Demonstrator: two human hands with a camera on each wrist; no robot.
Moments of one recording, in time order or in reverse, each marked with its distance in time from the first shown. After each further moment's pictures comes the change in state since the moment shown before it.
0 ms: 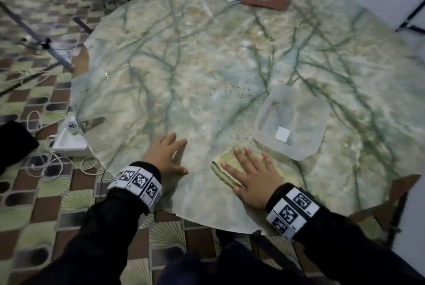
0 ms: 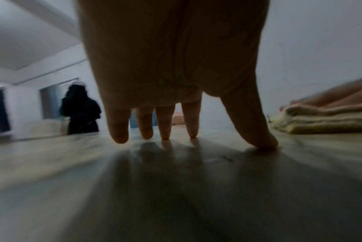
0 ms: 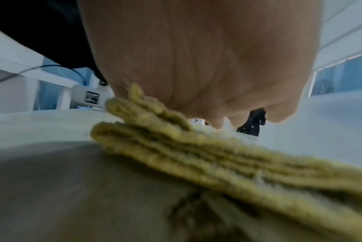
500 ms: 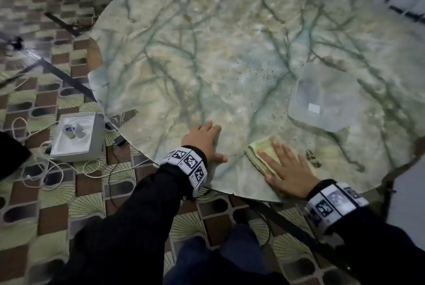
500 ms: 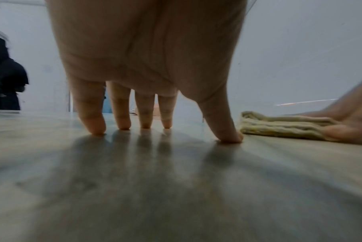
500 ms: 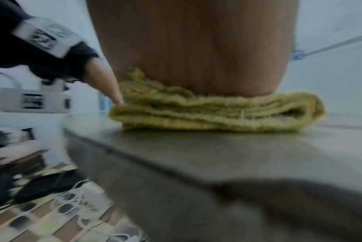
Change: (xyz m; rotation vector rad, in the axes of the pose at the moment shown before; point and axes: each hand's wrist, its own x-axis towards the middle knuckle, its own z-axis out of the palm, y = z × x) left_hand -0.003 -0.033 -0.007 0.051 -0.020 0.234; right_hand -0.010 -0.069 0.008 0.286 -0.199 0.293
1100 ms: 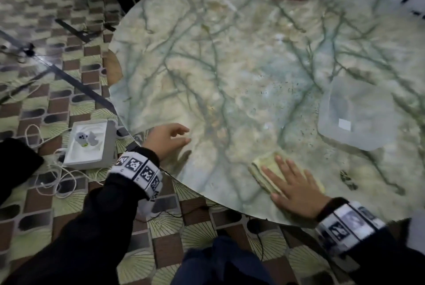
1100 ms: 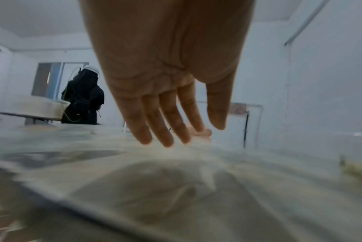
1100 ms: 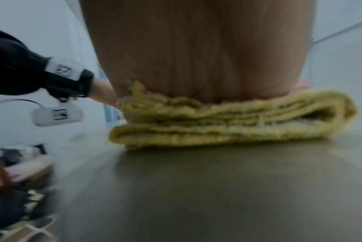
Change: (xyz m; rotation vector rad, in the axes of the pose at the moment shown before) left_hand -0.014 -0.131 -0.061 -0.512 0.219 -0.073; right_hand 0.022 -0.054 -0.014 0.018 -0.075 -0.013
